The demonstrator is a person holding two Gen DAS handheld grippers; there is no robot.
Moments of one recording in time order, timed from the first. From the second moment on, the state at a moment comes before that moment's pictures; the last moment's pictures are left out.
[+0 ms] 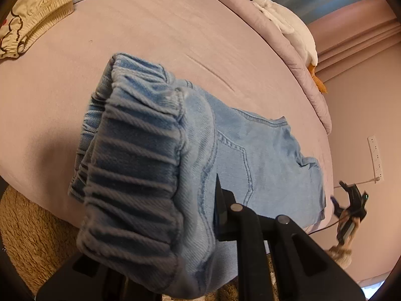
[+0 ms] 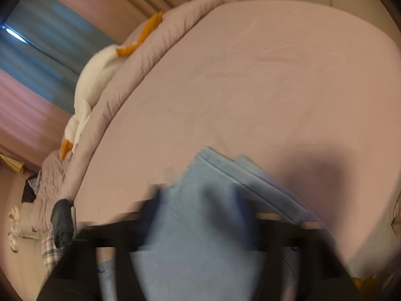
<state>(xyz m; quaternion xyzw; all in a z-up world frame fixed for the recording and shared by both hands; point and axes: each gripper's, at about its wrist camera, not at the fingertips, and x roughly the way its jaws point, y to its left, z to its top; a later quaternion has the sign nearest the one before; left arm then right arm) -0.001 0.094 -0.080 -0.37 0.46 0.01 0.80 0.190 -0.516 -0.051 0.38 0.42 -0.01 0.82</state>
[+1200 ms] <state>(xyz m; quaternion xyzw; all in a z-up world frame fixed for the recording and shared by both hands) -0.001 0.085 -0.080 -0.33 0.47 0.02 0.82 0.104 -0.542 -0.085 0.26 0.44 -0.18 0.84</state>
